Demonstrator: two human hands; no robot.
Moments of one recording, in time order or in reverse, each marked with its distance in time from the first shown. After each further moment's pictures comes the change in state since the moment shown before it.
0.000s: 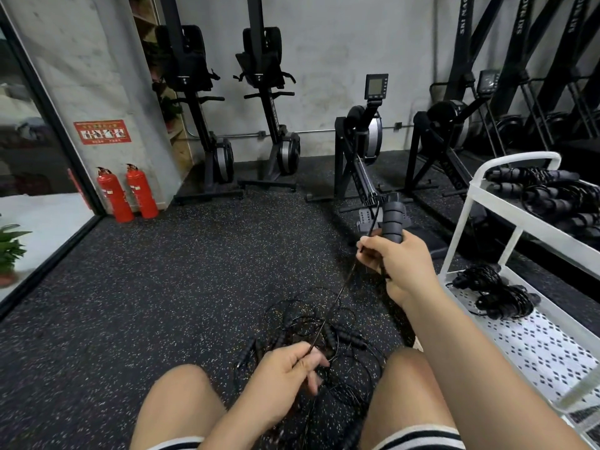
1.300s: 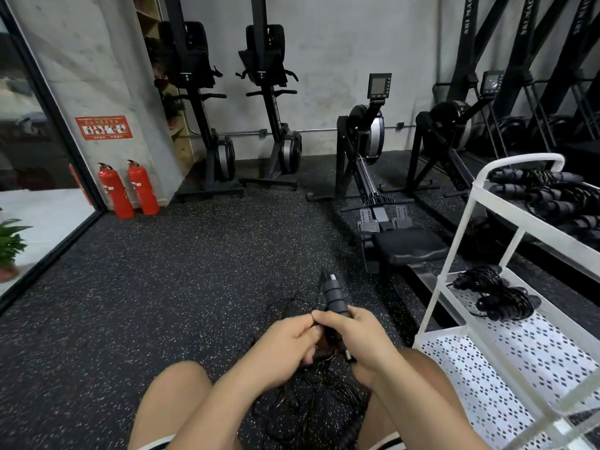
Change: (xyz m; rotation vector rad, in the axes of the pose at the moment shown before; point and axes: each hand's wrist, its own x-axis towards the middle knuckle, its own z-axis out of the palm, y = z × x) left_hand 0.023 0.033 -0.020 0.160 -0.015 0.045; right_hand -0.067 0.105 -0.002 -0.150 -0.304 0.322
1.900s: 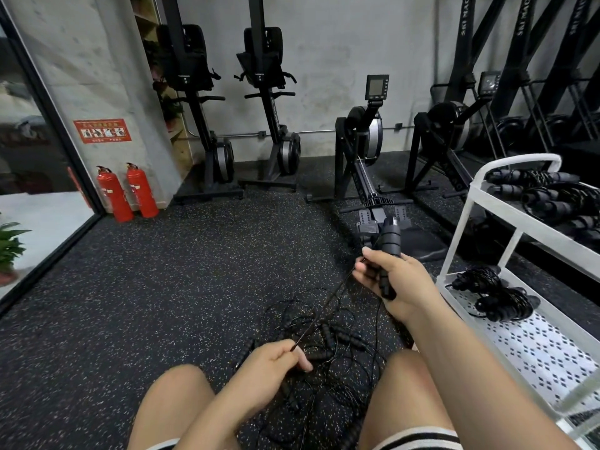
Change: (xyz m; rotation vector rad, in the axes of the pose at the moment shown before) left_hand -0.014 -0.047 0.007 -0.115 -0.009 -0.169; right_hand 0.029 -0.093 -0.046 0.299 0.126 -0.166
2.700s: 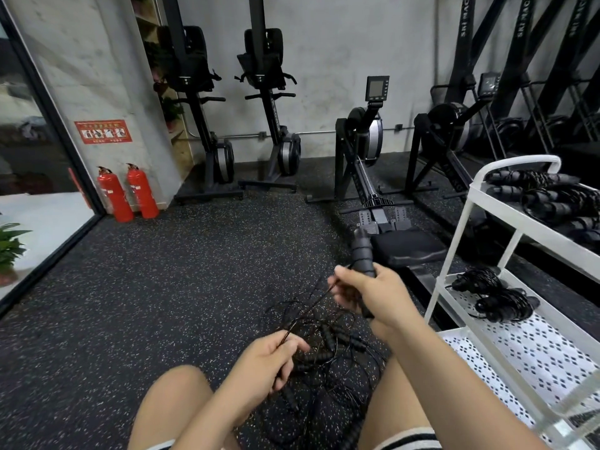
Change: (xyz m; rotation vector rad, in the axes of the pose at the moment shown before) left_hand -0.004 0.000 -0.003 -0.258 0.051 0.047; right_hand -0.017 0.029 0.016 -0.220 -0.059 0.009
